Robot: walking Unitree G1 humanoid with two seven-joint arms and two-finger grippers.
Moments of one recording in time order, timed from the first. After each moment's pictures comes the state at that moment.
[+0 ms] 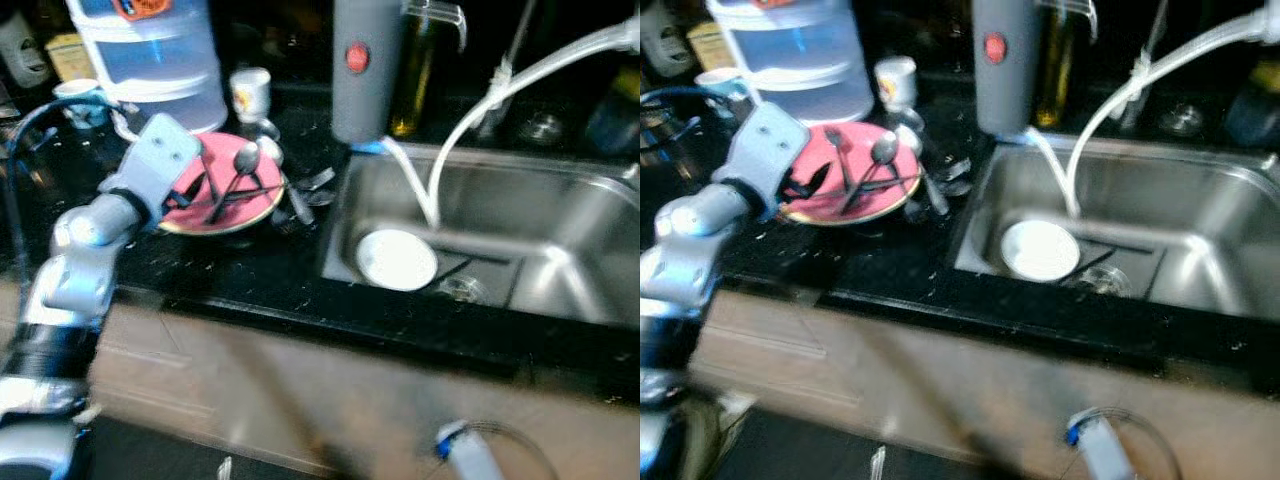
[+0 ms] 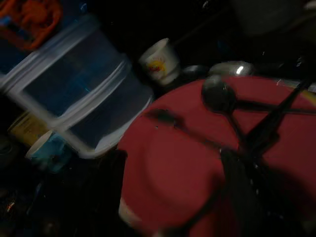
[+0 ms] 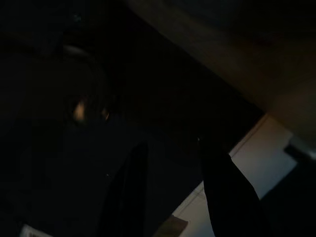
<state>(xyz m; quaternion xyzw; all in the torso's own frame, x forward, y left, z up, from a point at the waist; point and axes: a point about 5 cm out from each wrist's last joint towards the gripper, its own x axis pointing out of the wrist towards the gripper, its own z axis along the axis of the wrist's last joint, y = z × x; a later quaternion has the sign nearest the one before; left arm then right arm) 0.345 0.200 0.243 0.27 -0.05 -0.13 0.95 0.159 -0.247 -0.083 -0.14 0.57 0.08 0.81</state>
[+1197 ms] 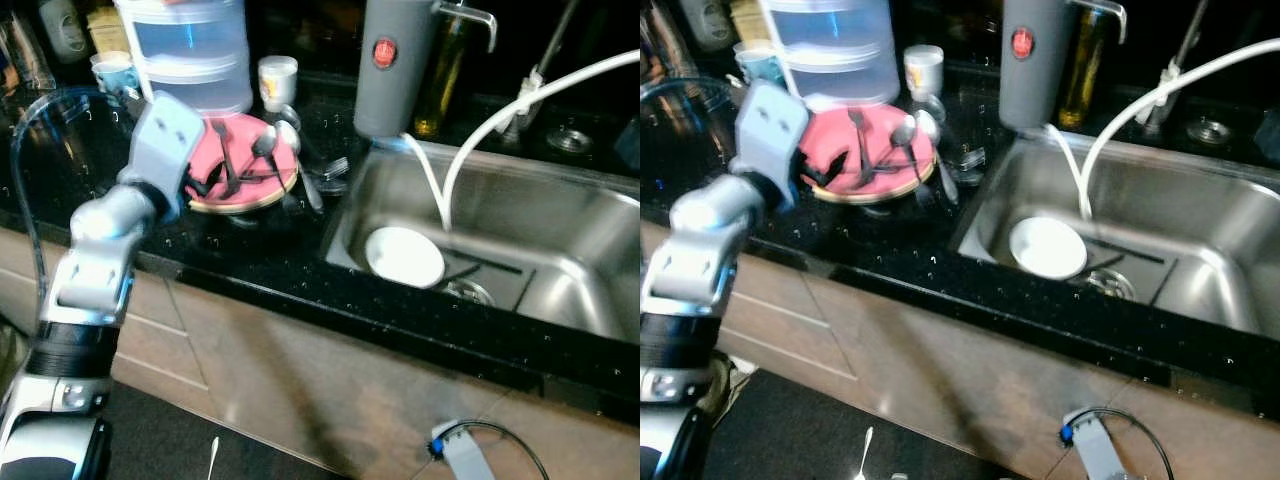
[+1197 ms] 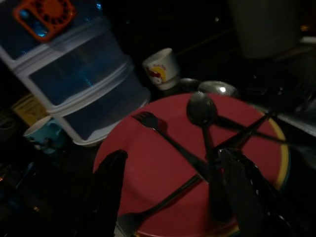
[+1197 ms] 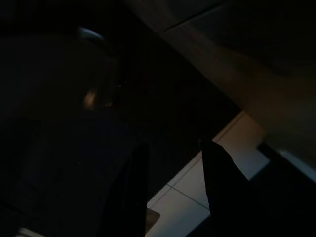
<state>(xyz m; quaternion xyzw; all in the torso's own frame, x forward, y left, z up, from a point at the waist) 0.344 0.191 0.251 0.21 -0.06 -0.12 0.97 0.149 -0.246 -0.088 -0.15 0.59 0.07 0.79</state>
